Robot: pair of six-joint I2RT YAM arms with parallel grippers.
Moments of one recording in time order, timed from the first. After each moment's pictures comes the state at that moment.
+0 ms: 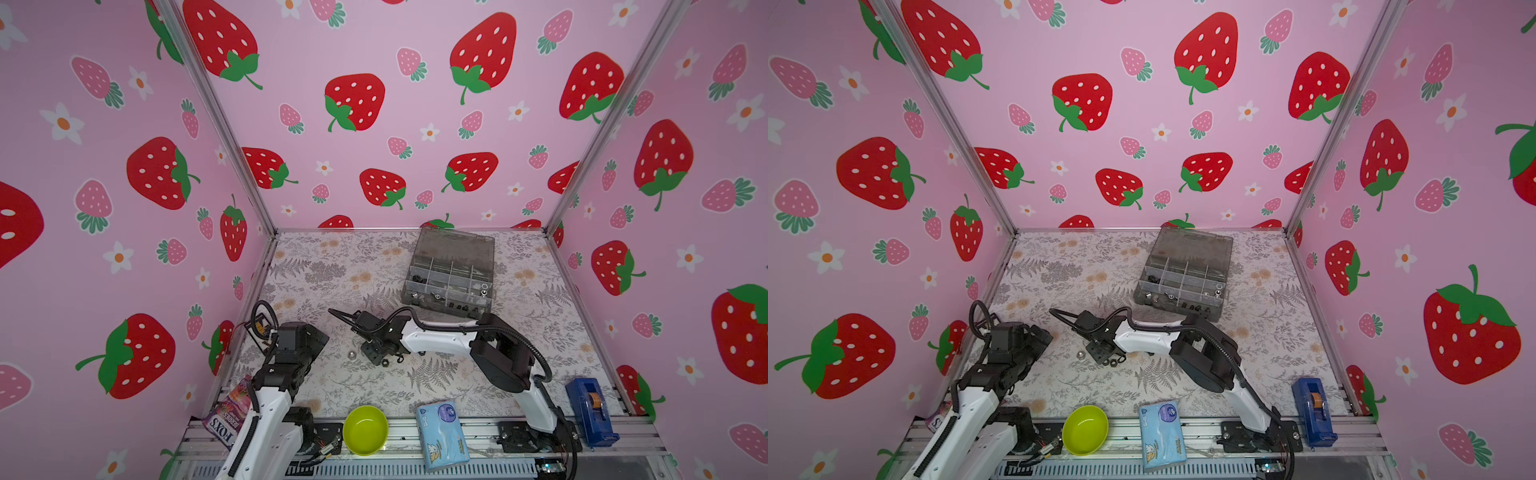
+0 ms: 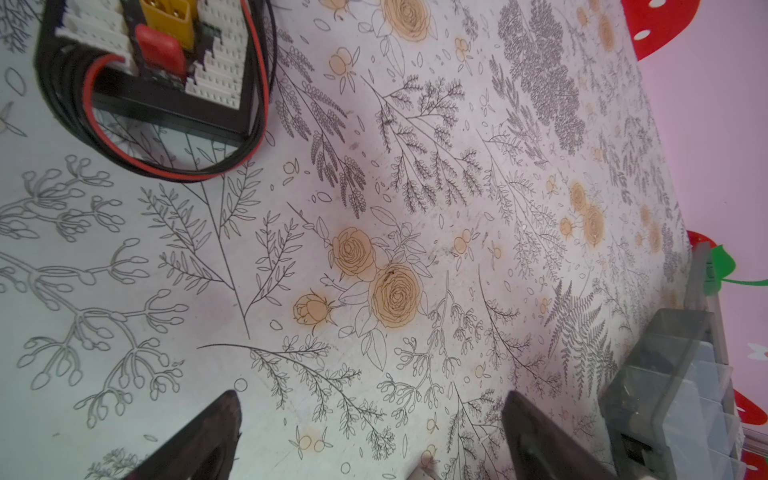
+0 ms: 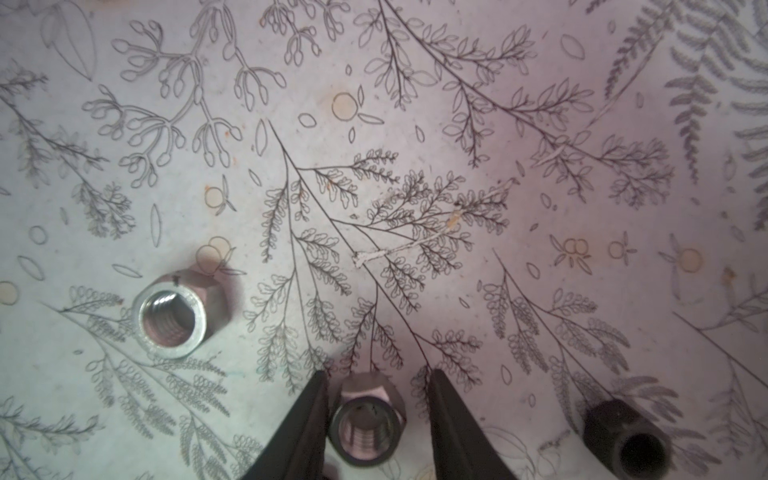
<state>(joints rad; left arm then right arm) -0.01 0.69 0.39 -0.57 -0.09 -0.97 1.24 2.16 1.56 -0.55 0.16 0.29</state>
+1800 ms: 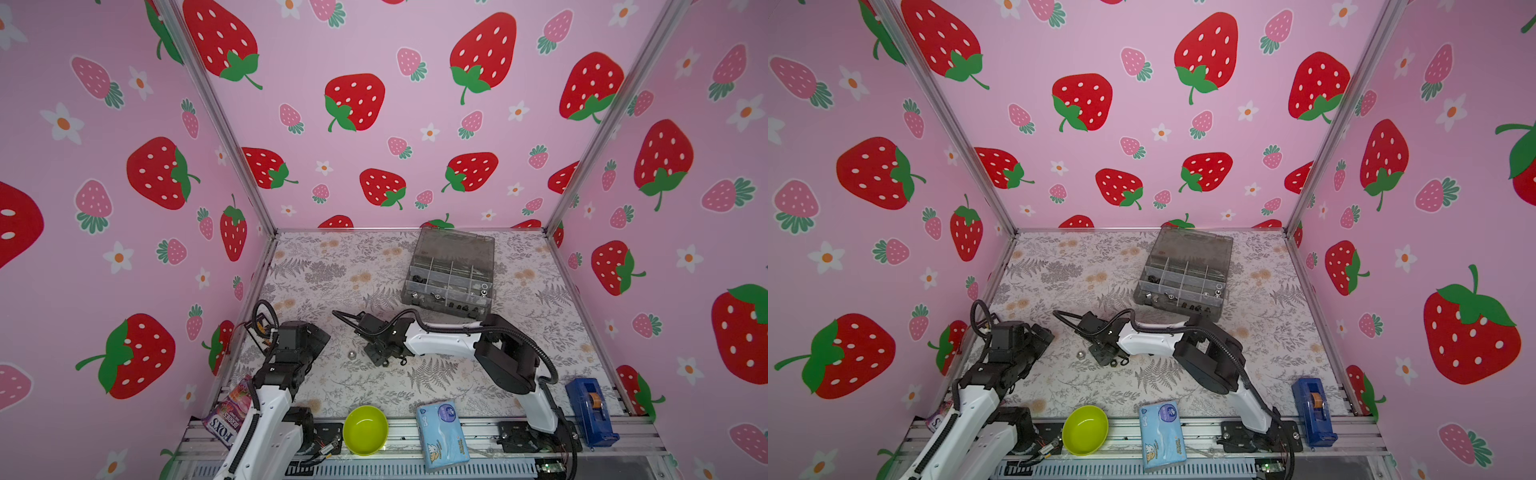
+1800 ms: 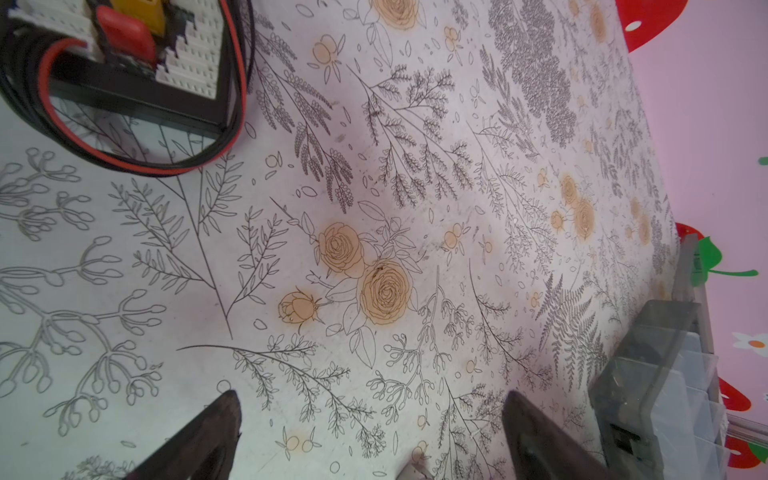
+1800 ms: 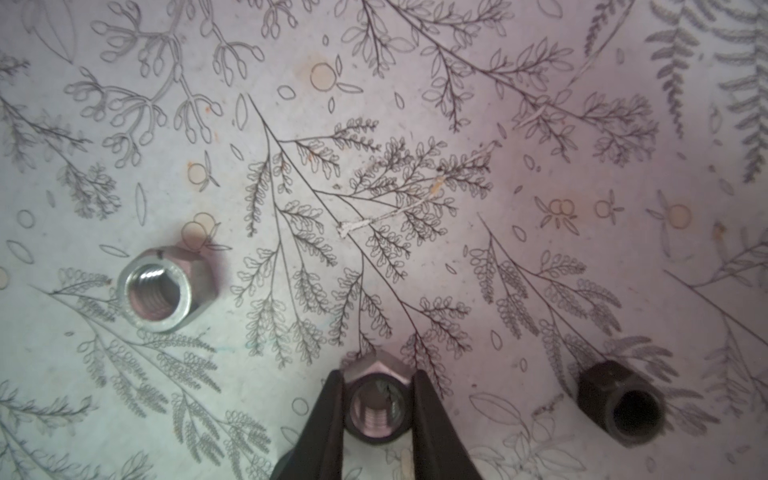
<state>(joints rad) -0.01 0.71 0.39 -0.55 -0.07 -0.96 1.24 2.12 1.49 -0.54 0.17 0.34</state>
